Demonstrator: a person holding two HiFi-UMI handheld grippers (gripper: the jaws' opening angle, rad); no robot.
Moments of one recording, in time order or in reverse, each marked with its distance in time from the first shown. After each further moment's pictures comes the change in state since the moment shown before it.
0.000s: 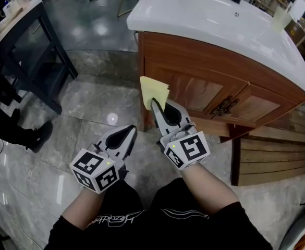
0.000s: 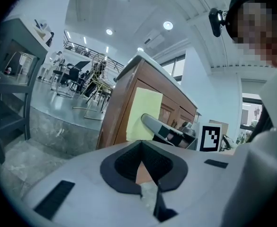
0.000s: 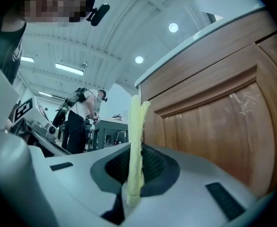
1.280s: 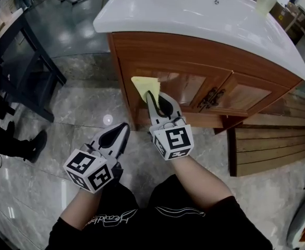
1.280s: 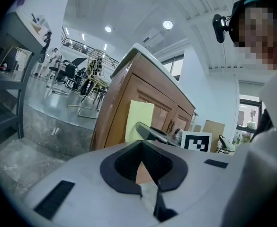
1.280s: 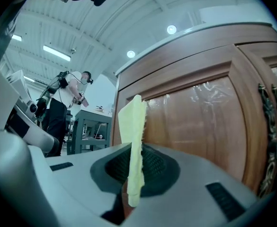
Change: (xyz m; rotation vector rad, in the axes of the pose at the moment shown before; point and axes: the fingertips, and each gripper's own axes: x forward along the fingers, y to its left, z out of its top) left arm 0.021 -0.011 0.004 -0.013 0.015 -0.040; right arm -0.007 -0.054 -0.024 -0.059 0.058 -0.238
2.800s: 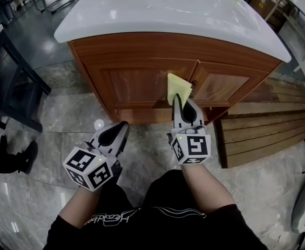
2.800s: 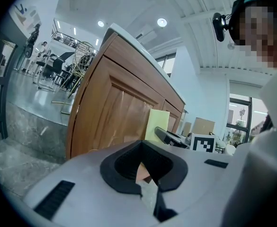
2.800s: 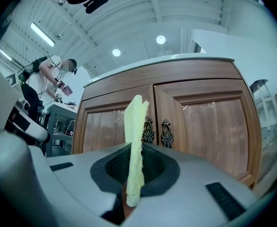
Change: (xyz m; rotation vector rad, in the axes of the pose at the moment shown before) left arm 0.049 -0.059 -0.011 0.032 0.034 -0.119; right arm -0.120 -0.125 0.010 -0.036 -0.002 -0.350
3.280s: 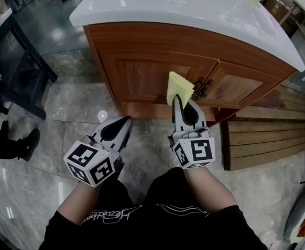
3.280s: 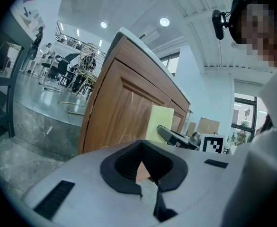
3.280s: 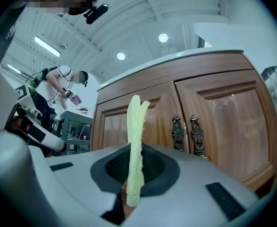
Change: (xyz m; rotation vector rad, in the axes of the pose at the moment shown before) left arm -0.013 0.019 -0.005 -0.010 0.001 0.052; right arm 0.002 0.047 0.001 0.045 -0.021 0.147
